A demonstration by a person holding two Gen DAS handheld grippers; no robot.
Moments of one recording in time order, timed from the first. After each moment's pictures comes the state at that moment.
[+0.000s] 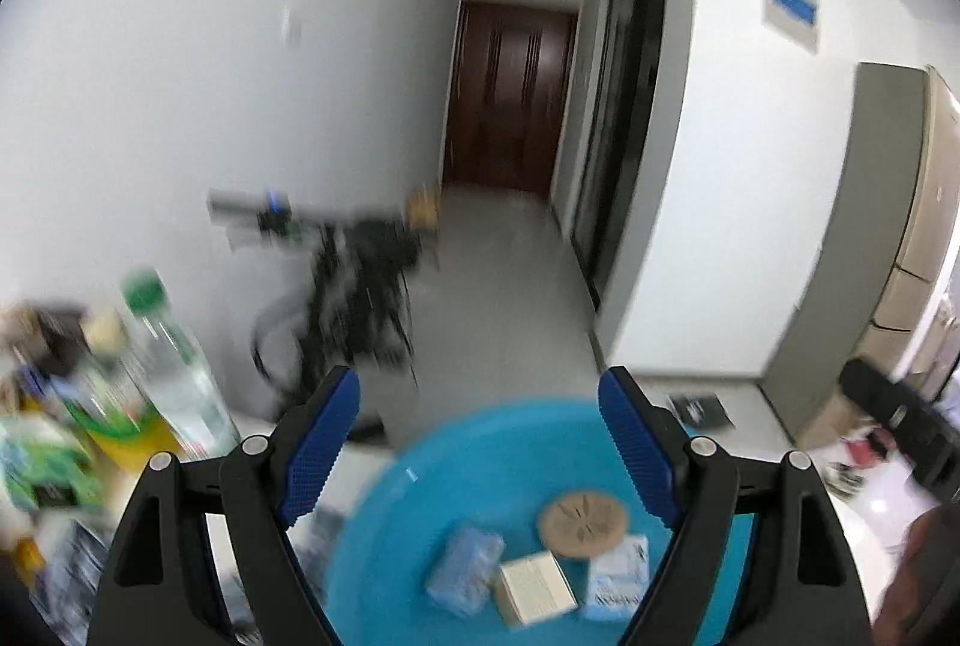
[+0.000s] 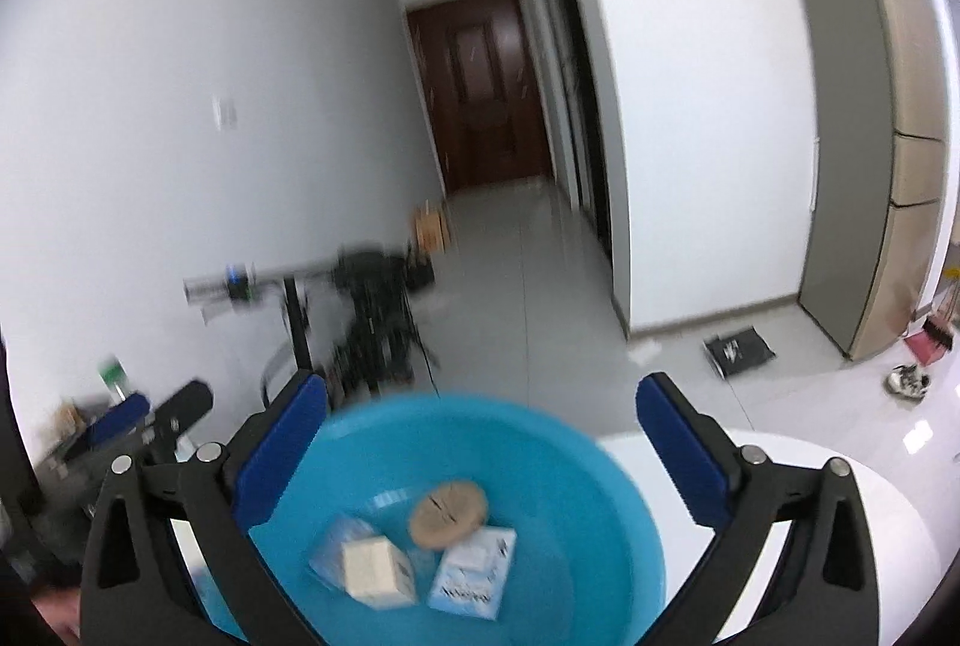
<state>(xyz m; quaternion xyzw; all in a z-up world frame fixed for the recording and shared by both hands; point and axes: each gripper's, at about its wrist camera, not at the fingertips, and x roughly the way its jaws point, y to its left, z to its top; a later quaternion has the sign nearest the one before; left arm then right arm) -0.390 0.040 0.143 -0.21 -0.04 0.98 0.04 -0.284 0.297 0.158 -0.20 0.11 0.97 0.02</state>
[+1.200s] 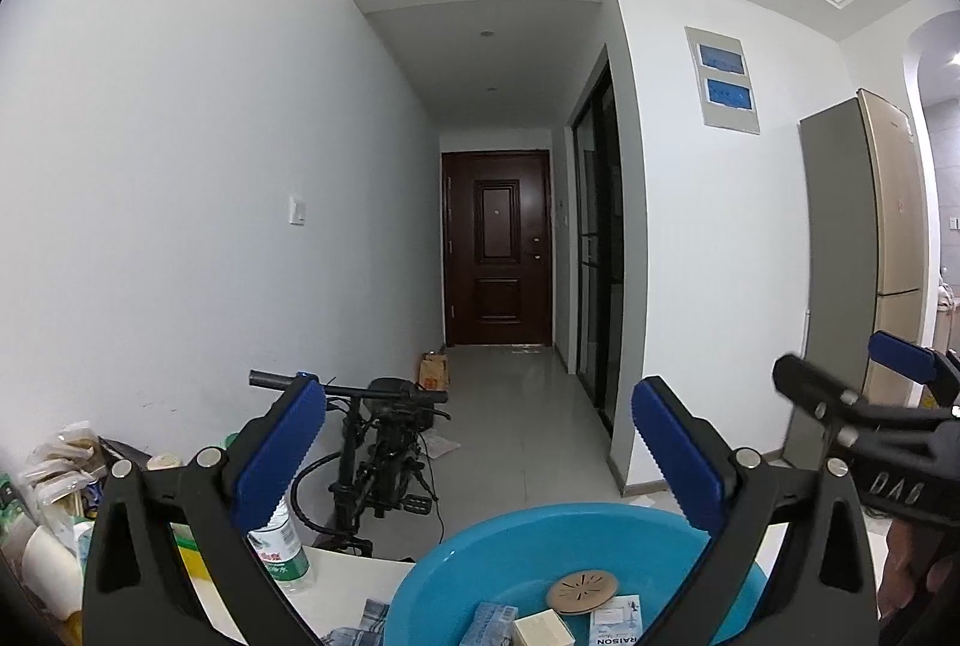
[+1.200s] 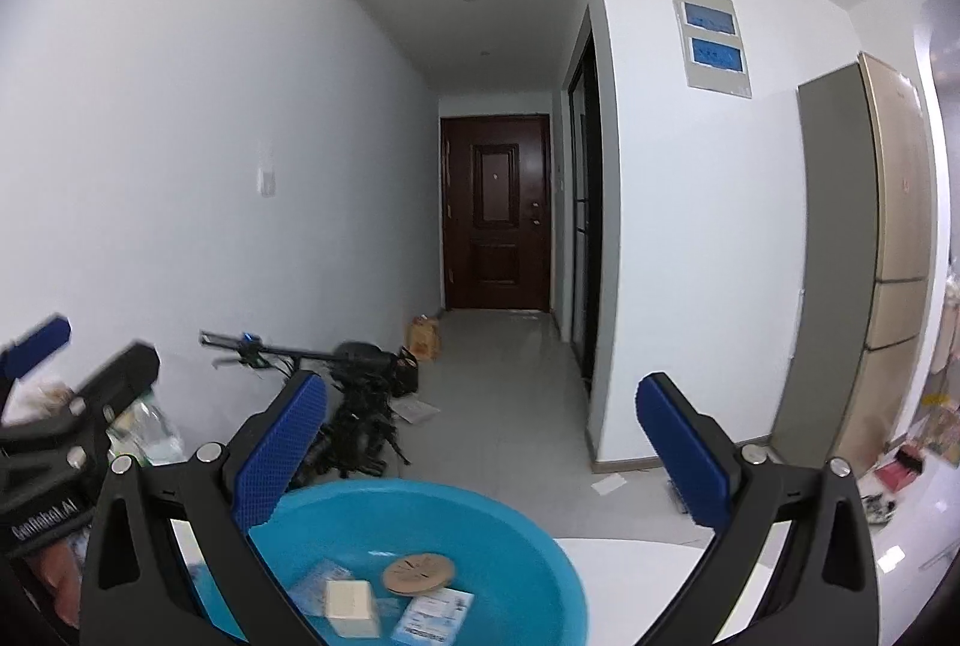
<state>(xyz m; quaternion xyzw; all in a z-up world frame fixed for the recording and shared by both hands) -0.256 0.045 0.201 -0.03 0.01 1.00 0.05 -0.201 0.272 0.206 -0.07 0.02 1.00 0.01</state>
